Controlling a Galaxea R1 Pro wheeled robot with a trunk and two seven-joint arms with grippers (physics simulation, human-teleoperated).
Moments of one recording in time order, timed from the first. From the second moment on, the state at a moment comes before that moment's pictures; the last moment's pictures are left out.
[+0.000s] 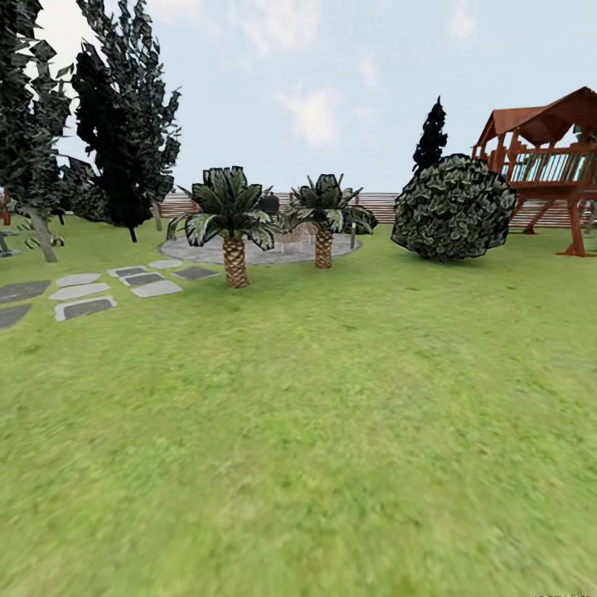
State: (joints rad) left arm 0.01 0.04 0.00 -0.05 -0.01 0.01 0.01; right arm -0.01 -0.07 0.00 0.01 0.08 0.00 -0.01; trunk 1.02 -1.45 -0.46
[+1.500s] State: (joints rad) left arm 0.01 0.04 0.00 -0.05 -0.01 0.01 0.01; right arm -0.01 -0.07 0.00 0.01 0.08 0.00 -0.01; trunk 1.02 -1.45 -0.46
